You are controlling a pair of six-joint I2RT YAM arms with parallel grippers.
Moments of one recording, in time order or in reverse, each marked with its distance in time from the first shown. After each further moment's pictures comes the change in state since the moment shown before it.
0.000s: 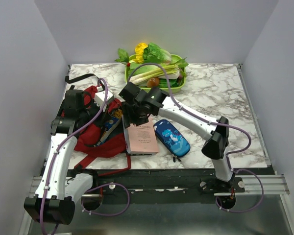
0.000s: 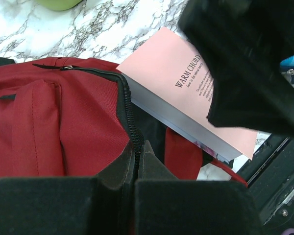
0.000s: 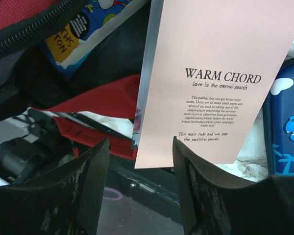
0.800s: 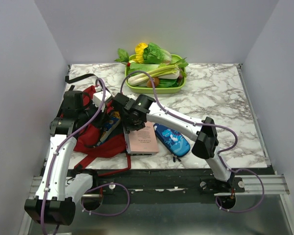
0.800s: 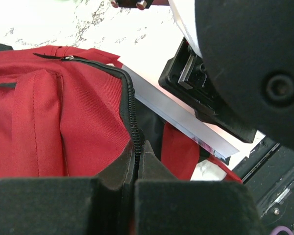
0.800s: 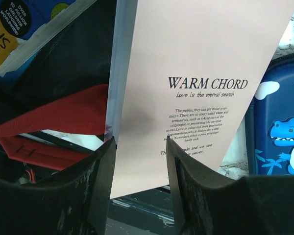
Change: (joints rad) left arm 0.013 -0.006 0.005 -0.031 -0.017 -0.024; right arm 0.079 0.175 0.104 -0.100 0.176 -0.043
